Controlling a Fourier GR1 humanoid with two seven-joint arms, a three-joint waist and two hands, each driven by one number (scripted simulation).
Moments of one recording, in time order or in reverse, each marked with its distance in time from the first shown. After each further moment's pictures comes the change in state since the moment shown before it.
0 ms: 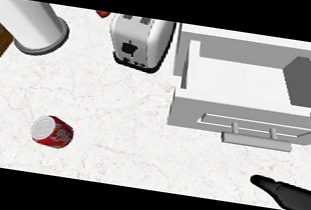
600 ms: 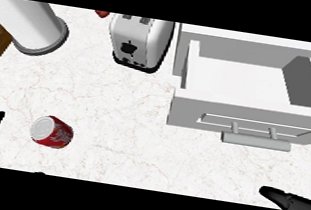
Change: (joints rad) left arm 0.012 -0.054 -0.132 0.258 -0.138 0.046 -0.207; right arm 0.048 0.000 -0.041 -0.037 -0.028 0.042 -0.023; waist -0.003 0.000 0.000
